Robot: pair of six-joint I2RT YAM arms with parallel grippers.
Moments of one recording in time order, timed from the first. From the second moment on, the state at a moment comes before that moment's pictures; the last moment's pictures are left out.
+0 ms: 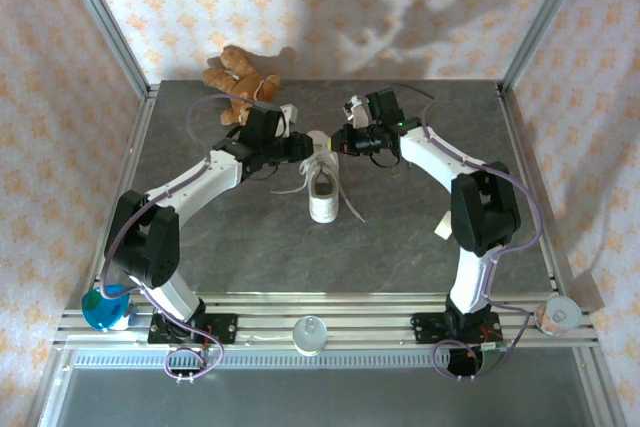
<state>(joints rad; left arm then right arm) -0.39 1.65 1.22 -0.26 0.27 -0.53 0.40 1.89 1.46 -0.39 -0.64 0.42</state>
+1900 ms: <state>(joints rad) -0.15 1.86 1.24 -0.11 0.65 0.27 0.40 1.86 1.42 -0.38 -0.59 0.25</state>
